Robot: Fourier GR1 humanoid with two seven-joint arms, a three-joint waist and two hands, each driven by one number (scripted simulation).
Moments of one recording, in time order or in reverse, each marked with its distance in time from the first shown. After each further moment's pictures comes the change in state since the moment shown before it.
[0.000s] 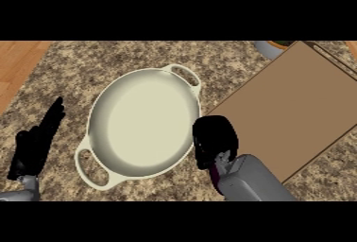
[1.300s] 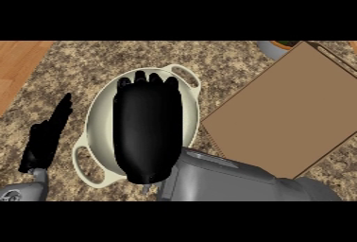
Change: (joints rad) left arm -0.048 -0.022 -0.023 0.037 -0.030 0.015 0.007; right arm -0.590 0.046 0.230 -0.056 0.244 -0.464 0.463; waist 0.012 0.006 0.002
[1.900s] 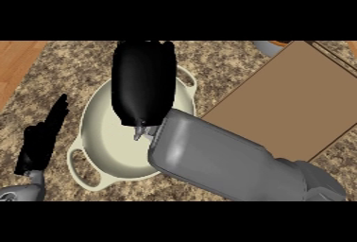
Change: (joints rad) left arm 0.013 0.001 0.019 -0.009 0.005 0.002 -0.008; right arm -0.150 0.003 -0.087 0.254 -0.086 -0.118 -0.048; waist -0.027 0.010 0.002
